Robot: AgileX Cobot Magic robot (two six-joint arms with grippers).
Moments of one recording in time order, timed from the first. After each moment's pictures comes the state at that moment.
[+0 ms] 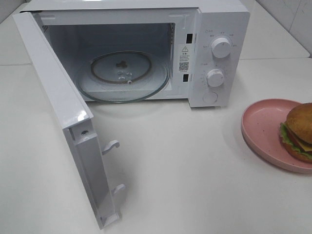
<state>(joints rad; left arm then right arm) -0.14 0.00 -0.50 -0.03 1.04 0.04 0.04 0.81 -0.84 0.09 1.14 0.04</state>
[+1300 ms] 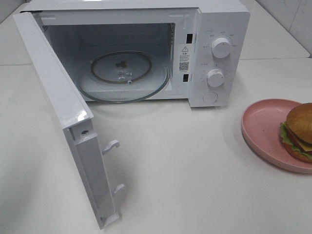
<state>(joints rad) -0.14 0.53 -0.50 -0.21 0.42 0.14 0.04 -0.01 -0.50 0.07 1.01 0.00</state>
